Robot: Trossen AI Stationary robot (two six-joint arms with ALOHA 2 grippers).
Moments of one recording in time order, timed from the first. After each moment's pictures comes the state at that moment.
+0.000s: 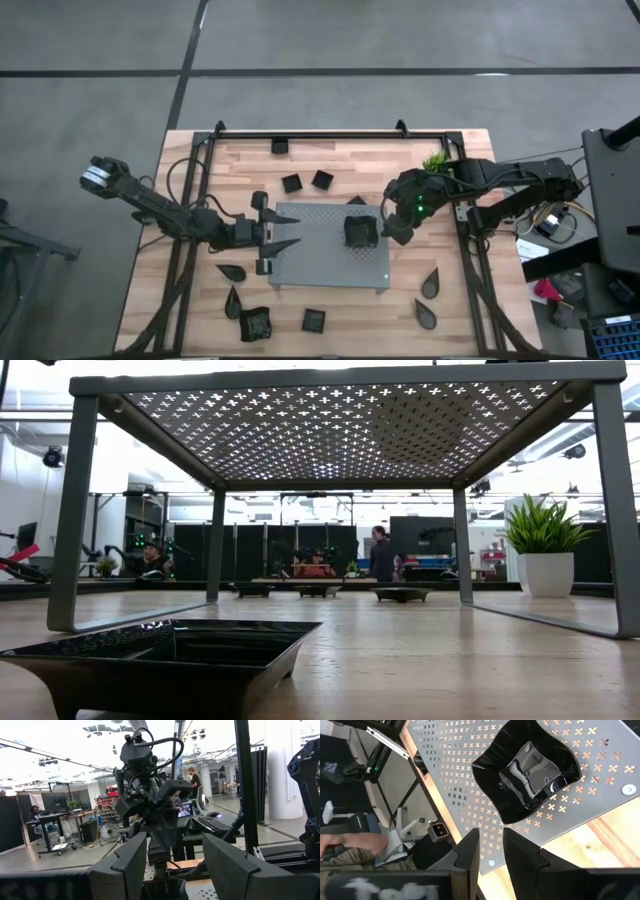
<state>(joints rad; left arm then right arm) -0.42 1.17 0.63 0.86 -0.44 0.25 0.11 1.26 1.33 -0.96 -0.24 0.97</state>
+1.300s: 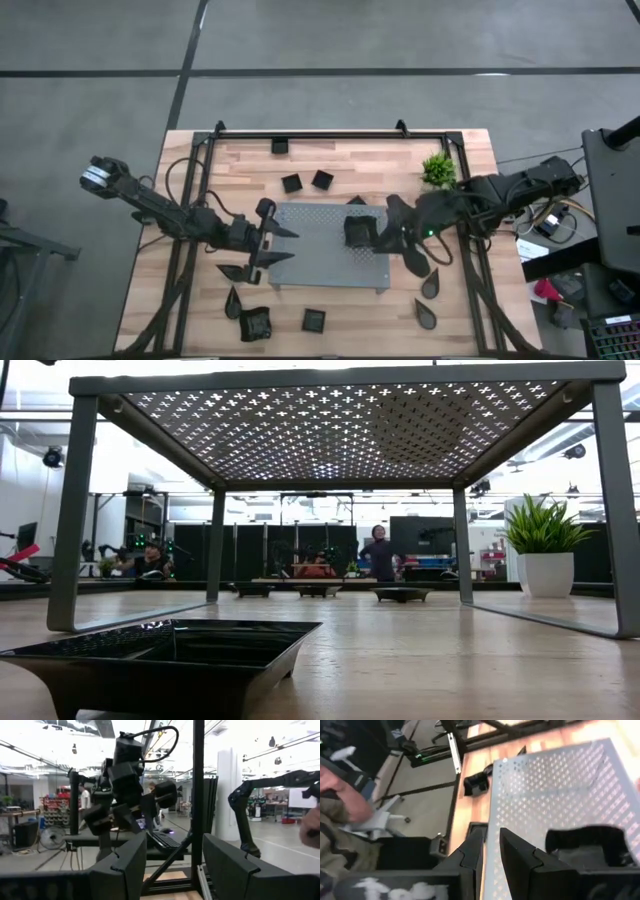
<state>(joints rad) -0.42 1.17 0.63 0.91 -0.22 0.05 0.34 1.24 1.32 -0.64 -0.01 0.47</state>
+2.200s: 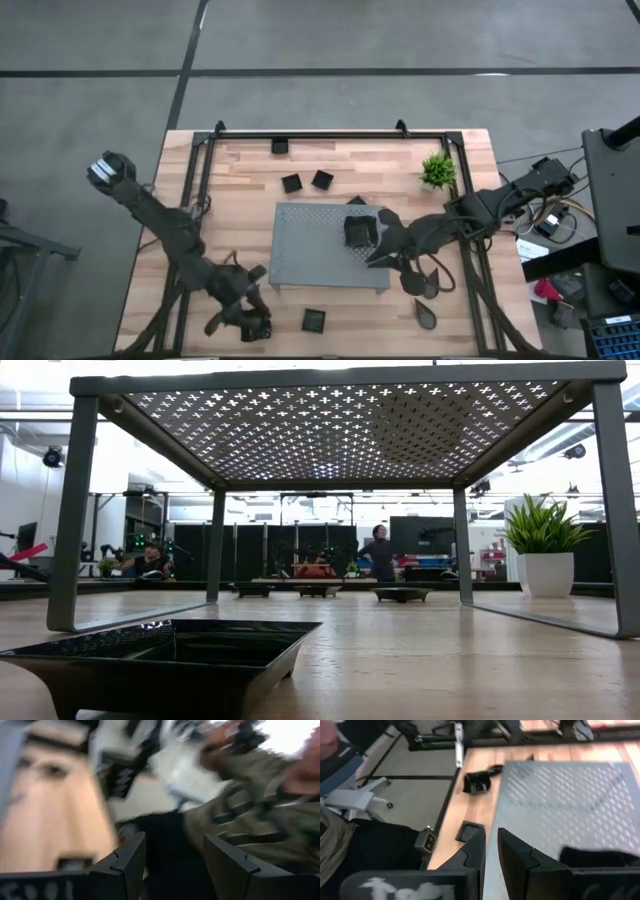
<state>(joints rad) -0.78 1.20 0.63 0.42 -0.15 -0.54 0.45 1.31 1.30 -0.55 0.08 0.32</state>
